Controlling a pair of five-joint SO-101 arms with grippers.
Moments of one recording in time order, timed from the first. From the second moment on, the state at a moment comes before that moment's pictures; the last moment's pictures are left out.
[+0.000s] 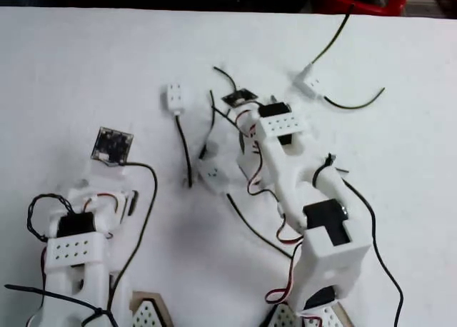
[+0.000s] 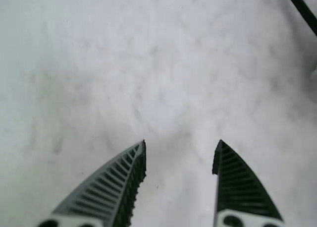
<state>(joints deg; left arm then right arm) -15.9 -55.2 78.9 44.2 -23.4 -18.0 15.3 11.0 75.3 17.5</state>
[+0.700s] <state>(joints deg) -15.9 -55.2 78.9 44.2 -23.4 -20.6 7.5 23.5 71.0 17.5</state>
